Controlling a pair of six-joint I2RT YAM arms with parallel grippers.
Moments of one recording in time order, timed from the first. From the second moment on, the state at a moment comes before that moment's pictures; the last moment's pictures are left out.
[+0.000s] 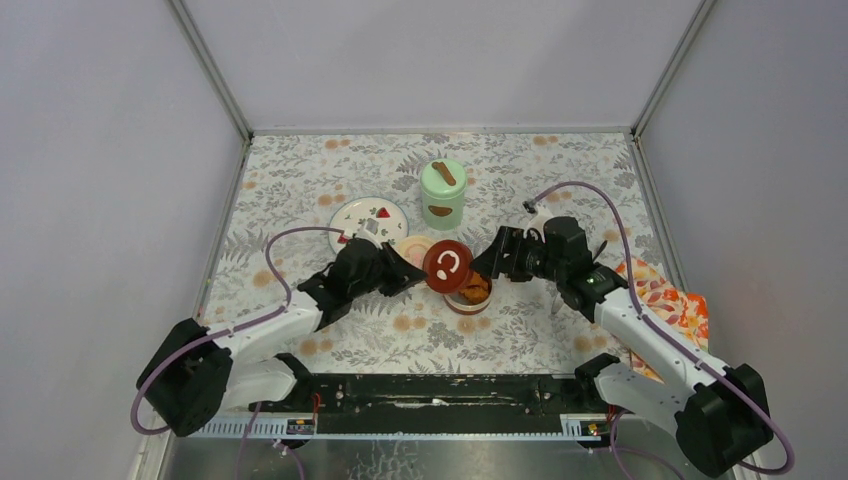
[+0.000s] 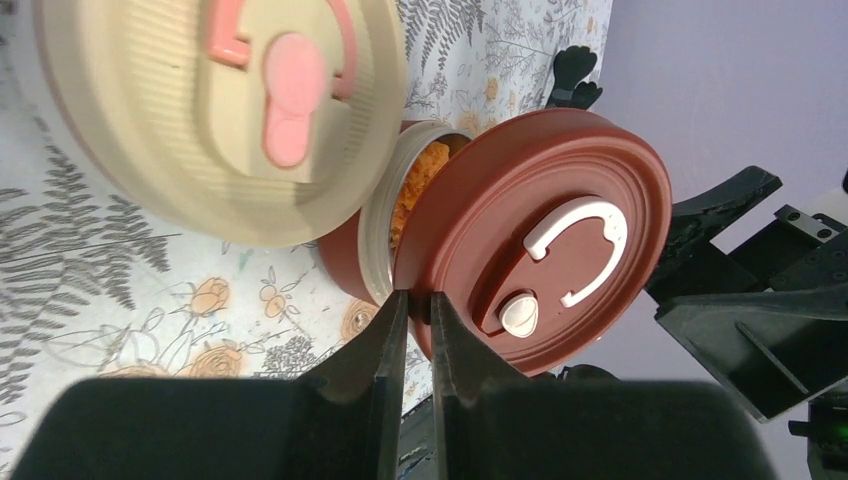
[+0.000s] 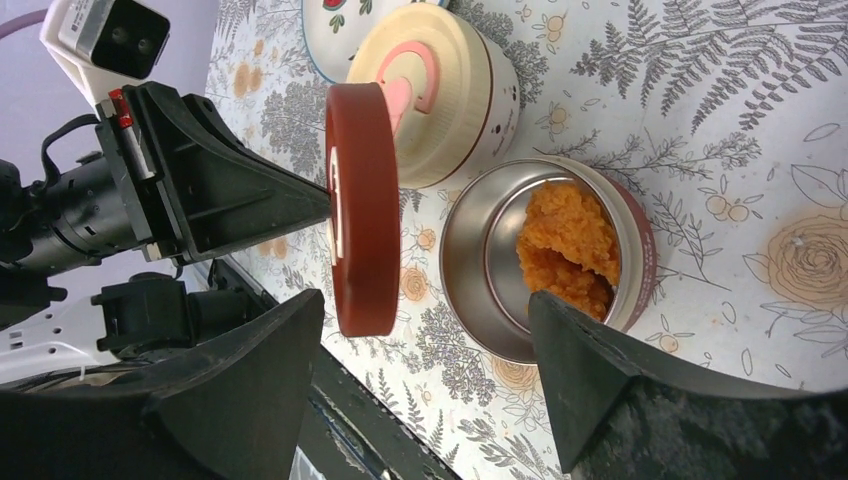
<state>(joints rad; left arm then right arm) -0.66 1.14 0.48 0.15 0.14 -1.18 0.48 1.01 0.63 -0.16 -0.38 0.64</state>
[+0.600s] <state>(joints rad) -0.78 1.32 0.61 0.13 0.06 -1.15 0.48 0.93 0.47 -0.11 -0.30 0.69</state>
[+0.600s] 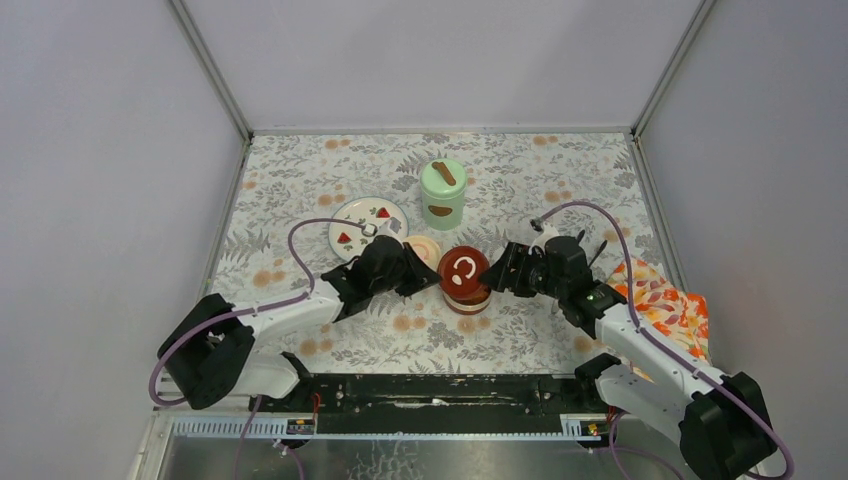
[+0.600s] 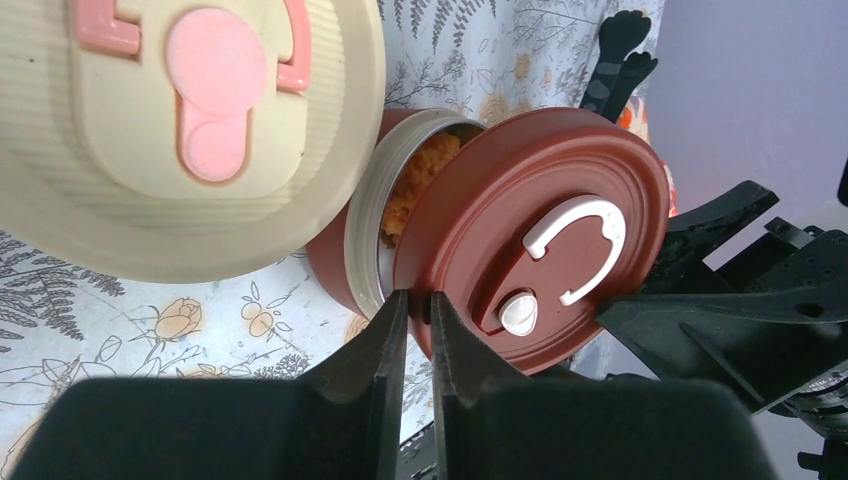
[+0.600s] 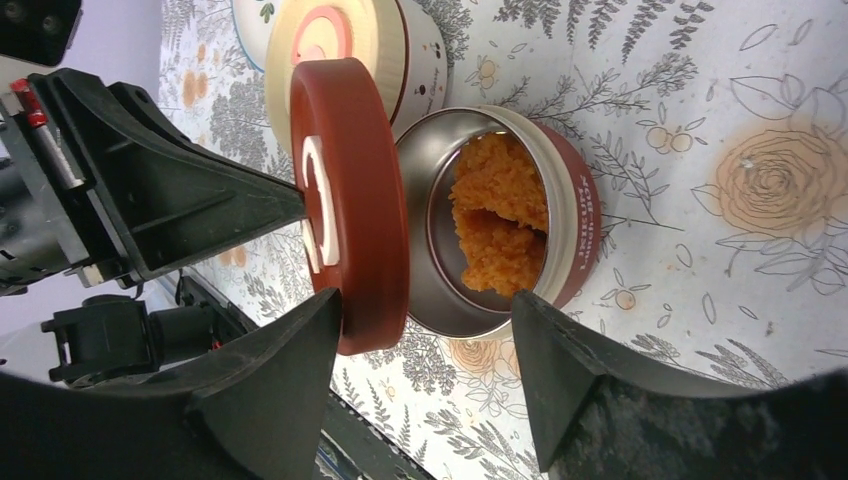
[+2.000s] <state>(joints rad) -0.79 1.22 0.66 0.05 0.00 -1.10 0.29 1.10 0.37 0.14 -0.63 0.90</state>
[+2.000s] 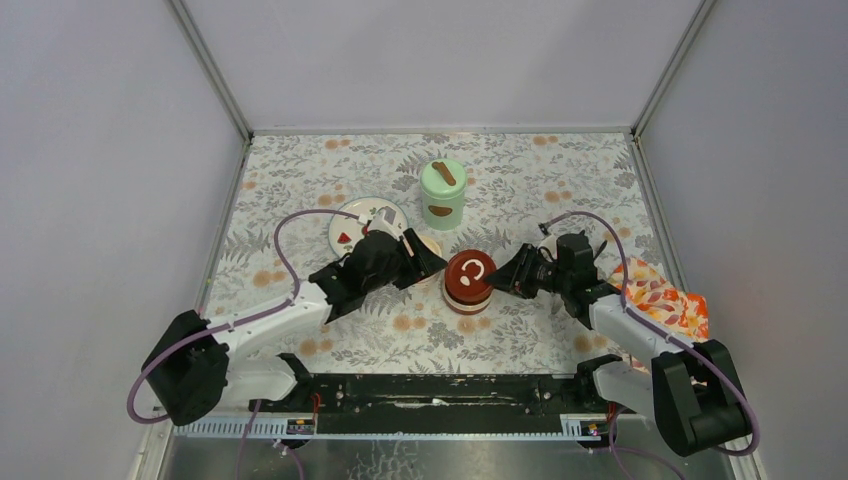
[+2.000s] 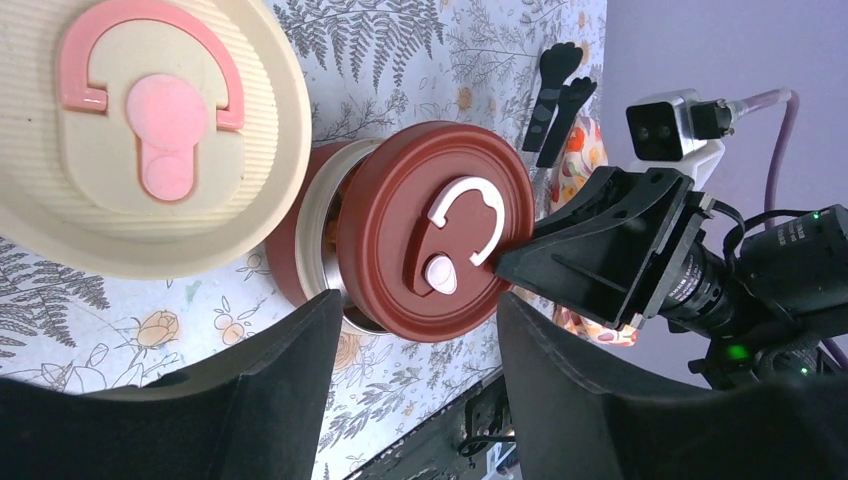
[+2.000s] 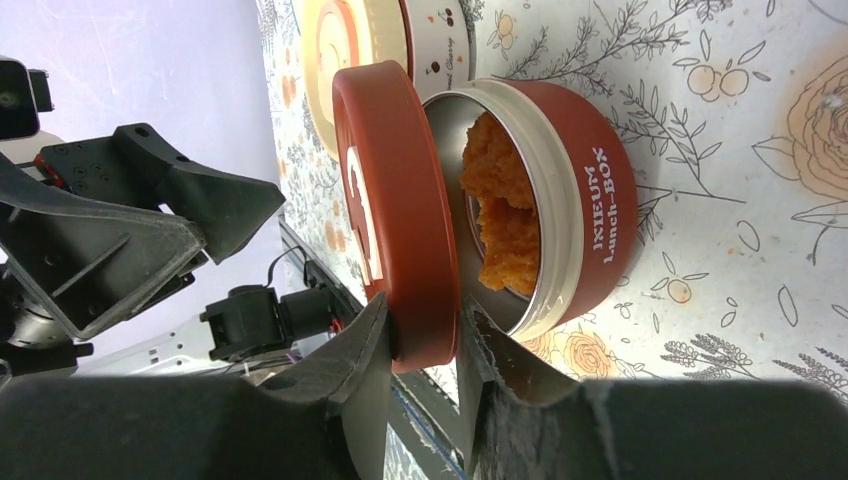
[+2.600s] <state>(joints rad) -0.80 1.36 0.68 0.05 0.00 -1.07 0.26 1.19 0.37 0.14 -0.73 0.94</state>
